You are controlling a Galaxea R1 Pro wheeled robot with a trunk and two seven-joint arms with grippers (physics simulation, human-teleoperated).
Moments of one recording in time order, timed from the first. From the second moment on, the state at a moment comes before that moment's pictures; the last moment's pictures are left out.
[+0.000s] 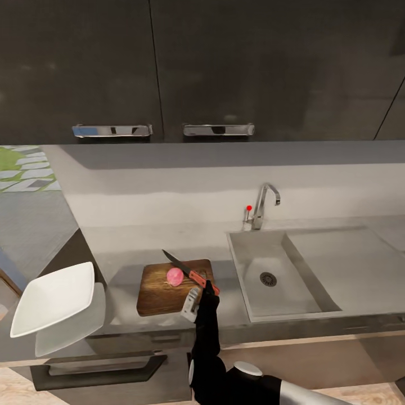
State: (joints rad) left arm 0.40 0.08 -0.11 -0.93 0.21 -0.15 0.19; right arm -0.63 0.05 1.30 -1.07 0.16 0.85 -0.77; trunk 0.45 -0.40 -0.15
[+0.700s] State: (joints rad) left arm 0.40 0.08 -0.11 -0.92 0.21 -0.15 0.19; right arm -0.63 0.05 1.30 -1.07 0.16 0.85 -0.77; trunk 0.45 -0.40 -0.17
